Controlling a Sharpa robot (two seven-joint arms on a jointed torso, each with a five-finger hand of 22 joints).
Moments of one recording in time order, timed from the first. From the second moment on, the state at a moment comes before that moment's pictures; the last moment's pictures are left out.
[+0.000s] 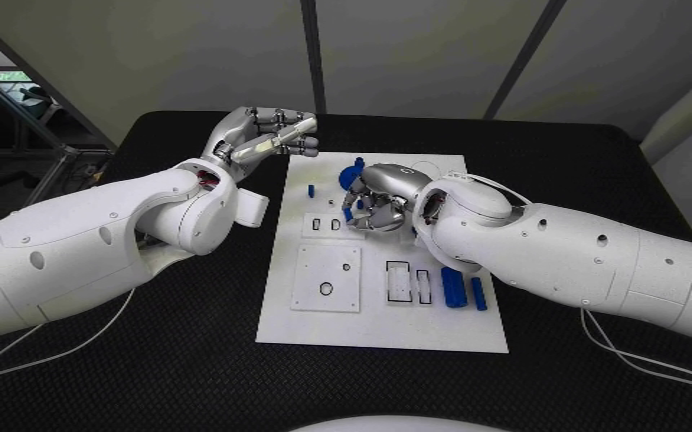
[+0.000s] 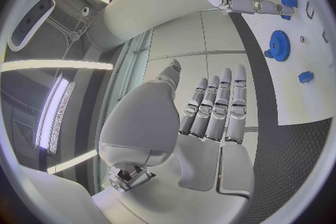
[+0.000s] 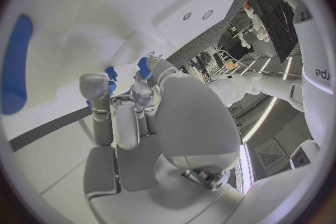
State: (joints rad) left arm 1.13 -0.96 0.13 1.63 -0.26 -0.39 0.36; left_hand 1.34 -0.06 0.12 0.11 0.04 0.86 0.22 0.10 0.07 0.90 0.20 0.07 0.06 0.97 0.15 0.16 0.16 0.19 0.83 0.26 0.37 0.17; right arm 1.19 -0.54 -0.02 1.46 -1.49 -0.23 -0.17; right_hand 1.41 -0.08 0.27 0.11 0.28 1.02 0.12 0.22 0.11 1.22 0.04 1.19 1.04 1.46 -0.03 1.46 1.31 0.13 1.23 0.08 1.20 0.86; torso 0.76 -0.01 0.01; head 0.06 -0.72
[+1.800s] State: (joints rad) left arm 1.13 -0.96 0.13 1.63 -0.26 -0.39 0.36; left_hand 1.34 -0.06 0.13 0.11 0.04 0.86 0.22 0.10 0.07 0.90 0.20 0.07 0.06 0.97 0.15 0.16 0.16 0.19 0.83 0.26 0.37 0.17; right arm 1.18 -0.52 -0.02 1.44 -1.55 -0.19 -0.18; right_hand 1.38 -0.10 0.27 0.10 0.27 0.97 0.15 0.21 0.12 1.18 0.06 1.16 1.00 1.47 -0.02 1.46 1.31 0.13 1.20 0.08 1.18 0.81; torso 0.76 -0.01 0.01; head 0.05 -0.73
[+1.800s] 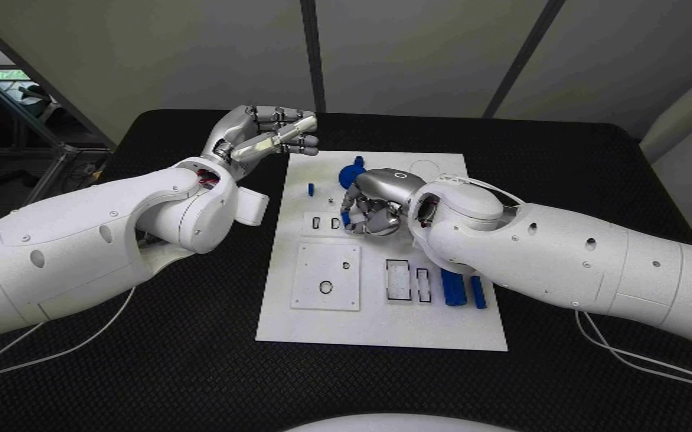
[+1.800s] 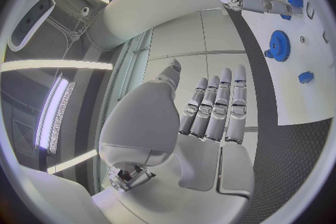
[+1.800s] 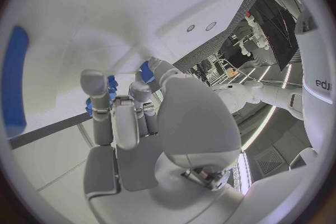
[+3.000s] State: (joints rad) left arm 1.13 -0.96 0.13 1.62 -0.26 -0.39 0.35; left_hand 1.34 -0.05 0.12 0.10 0.05 0.89 0.21 0.10 0.07 1.01 0.17 0.11 0.08 1.02 0.13 0.17 0.18 0.19 0.85 0.25 0.38 0.17; right arm 1.18 -0.55 -0.02 1.46 -1.55 -0.25 -0.17; right_hand 1.37 -0.15 0.07 0.22 0.20 0.73 0.18 0.20 0.09 1.05 0.09 1.10 0.87 1.47 0.01 1.44 1.31 0.13 1.16 0.12 1.13 0.74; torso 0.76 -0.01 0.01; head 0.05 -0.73
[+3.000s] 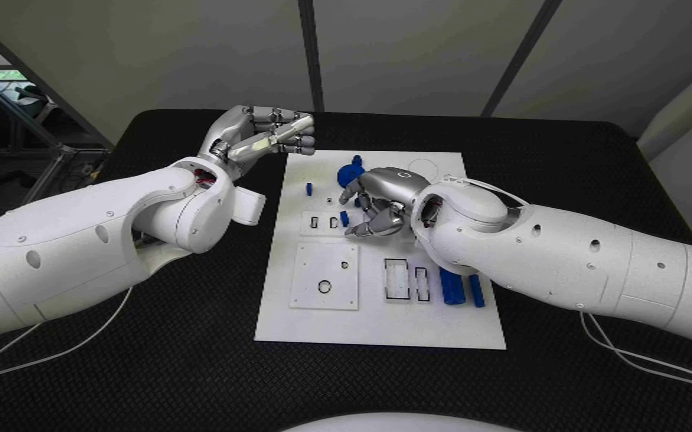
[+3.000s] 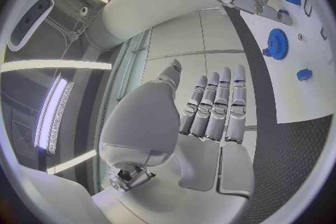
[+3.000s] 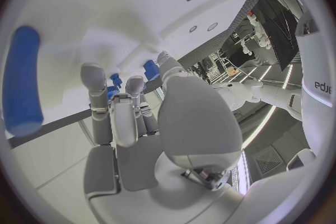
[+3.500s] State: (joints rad) left arm 1.13 -0.96 0.13 1.58 -0.38 -0.33 0.27; left_hand 1.35 -0.02 0.12 0.09 0.05 0.99 0.16 0.12 0.08 1.24 0.09 0.16 0.10 1.36 0.03 0.36 0.34 0.19 1.08 0.15 0.54 0.25; right arm 1.18 -0.69 -0.01 1.60 -1.49 -0.40 -0.07; right_hand 1.45 -0.15 0.00 0.29 0.23 0.71 0.18 0.26 0.09 1.05 0.10 1.11 0.84 1.47 0.01 1.43 1.31 0.15 1.15 0.12 1.10 0.70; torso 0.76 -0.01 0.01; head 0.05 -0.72
